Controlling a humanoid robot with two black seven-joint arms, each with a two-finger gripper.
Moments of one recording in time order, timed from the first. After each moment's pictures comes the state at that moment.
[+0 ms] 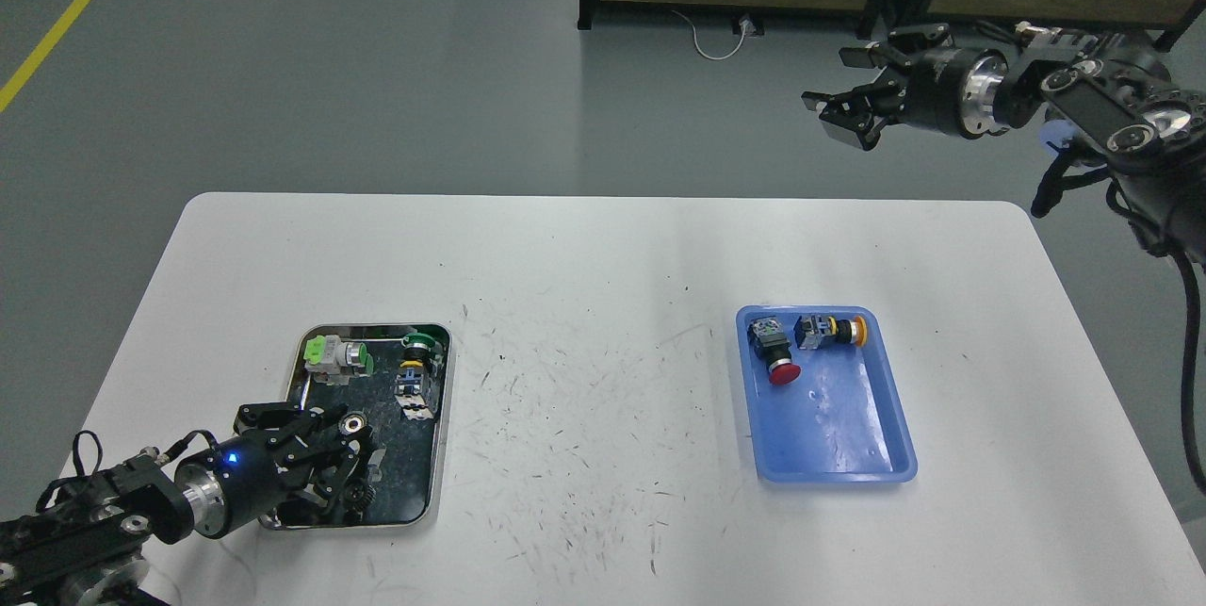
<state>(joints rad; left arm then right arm) -0.45 0.63 -0.14 -1.16 0.61 0.01 -0.23 1.22 -0.44 0.00 0.38 -0.52 0.58 0.20</state>
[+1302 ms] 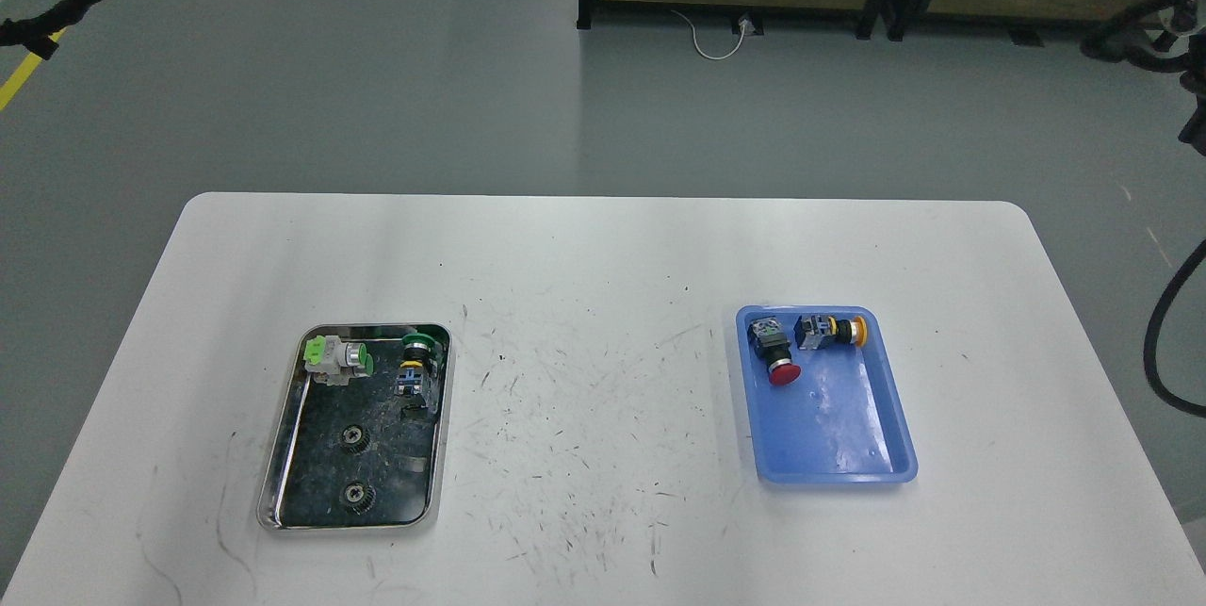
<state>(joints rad) -1.46 0.53 -0.17 -0.64 0.04 -0.06 0.12 1.37 -0.45 0.27 0.19 -0.18 0.21 0.14</state>
